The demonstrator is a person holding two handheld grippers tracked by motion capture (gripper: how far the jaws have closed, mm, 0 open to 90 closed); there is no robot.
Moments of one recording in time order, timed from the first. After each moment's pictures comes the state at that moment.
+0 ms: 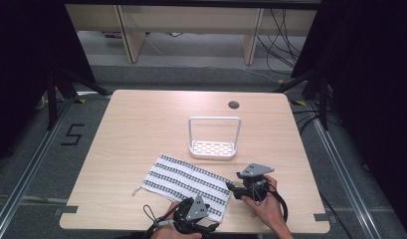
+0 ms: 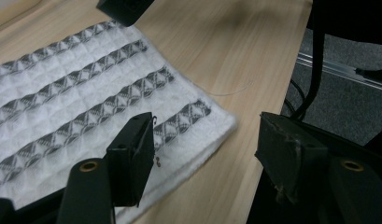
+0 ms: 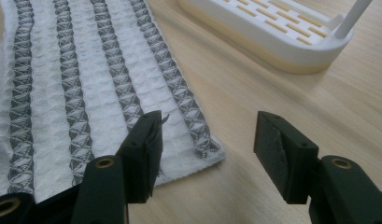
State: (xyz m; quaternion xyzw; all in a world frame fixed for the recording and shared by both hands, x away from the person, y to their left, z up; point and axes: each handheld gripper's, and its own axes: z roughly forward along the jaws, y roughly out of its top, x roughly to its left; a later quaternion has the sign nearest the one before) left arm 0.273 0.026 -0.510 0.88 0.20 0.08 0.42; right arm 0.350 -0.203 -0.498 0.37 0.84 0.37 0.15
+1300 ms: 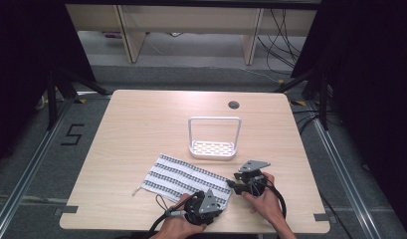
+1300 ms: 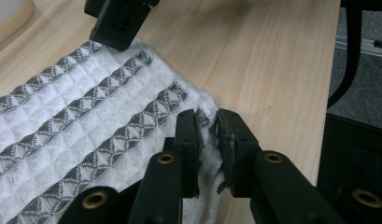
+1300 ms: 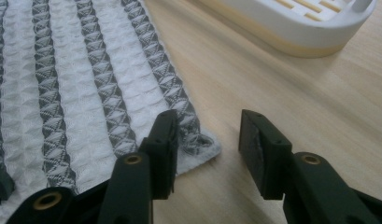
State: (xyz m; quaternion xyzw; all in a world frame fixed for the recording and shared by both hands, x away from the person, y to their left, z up) left arm 0.296 0.008 -0.514 0.90 0.16 0.10 0.39; right arm 0.366 -0.203 -0.508 0.38 0.84 0.35 0.12
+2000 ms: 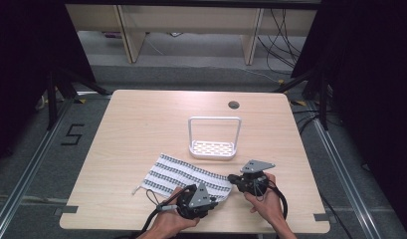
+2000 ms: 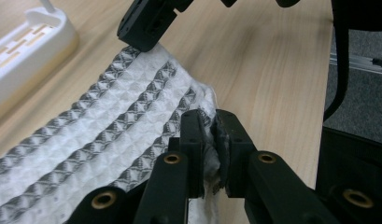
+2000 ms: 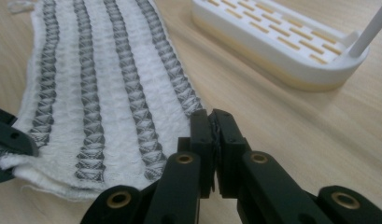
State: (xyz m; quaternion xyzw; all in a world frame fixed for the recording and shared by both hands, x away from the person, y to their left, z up) left arm 0.301 0.029 -0.488 0.88 0.18 0.11 0.44; right arm 0.357 -0.203 -0.489 0.35 0.84 0.40 0.12
